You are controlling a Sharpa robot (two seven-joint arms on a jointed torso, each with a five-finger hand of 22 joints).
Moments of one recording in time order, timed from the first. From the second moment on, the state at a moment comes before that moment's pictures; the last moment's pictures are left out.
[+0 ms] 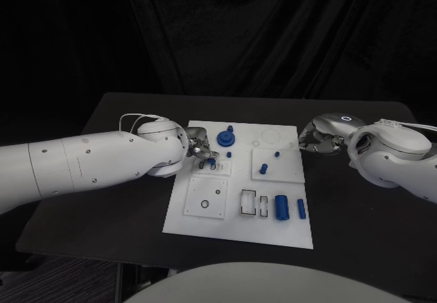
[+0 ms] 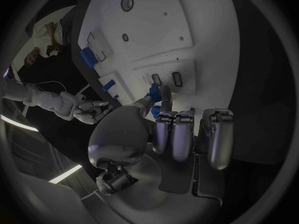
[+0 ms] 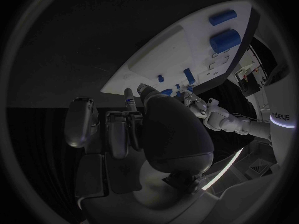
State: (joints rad) left arm 1.31 -0.71 -0.21 1.53 -1.18 -0.05 -0.55; left_hand 1.05 0.07 0.23 0.15 0.35 1.05 0.02 0.26 1.11 1.46 -0.05 1.57 1.31 1.47 -0.09 1.57 1.31 0.01 1.47 0.02 1.52 1.31; right arm 1.34 -0.97 -0.25 1.56 -1.59 -0.25 -0.22; right_hand 1.37 -0.03 0.21 0.27 0.29 0.94 0.09 0.09 0.23 1.46 0.00 1.53 1.31 1.47 -0.06 1.57 1.31 0.05 1.41 0.06 1.29 1.31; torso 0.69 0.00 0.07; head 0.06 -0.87
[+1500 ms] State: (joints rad) left arm 1.31 -0.72 -0.21 1.54 -1.18 -0.05 -0.54; left_hand 1.01 0.06 0.21 0.20 0.19 1.05 0.03 0.24 1.10 1.46 -0.05 1.57 1.31 1.47 -0.09 1.57 1.31 0.01 1.47 0.02 1.51 1.31; right arm 1.33 -0.96 -0.25 1.55 -1.59 -0.24 -0.23; right_hand 1.37 -0.03 0.21 0.27 0.29 0.94 0.09 0.09 0.23 1.46 0.00 1.53 1.31 1.47 -0.06 1.56 1.31 0.05 1.41 0.06 1.29 1.31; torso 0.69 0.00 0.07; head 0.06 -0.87
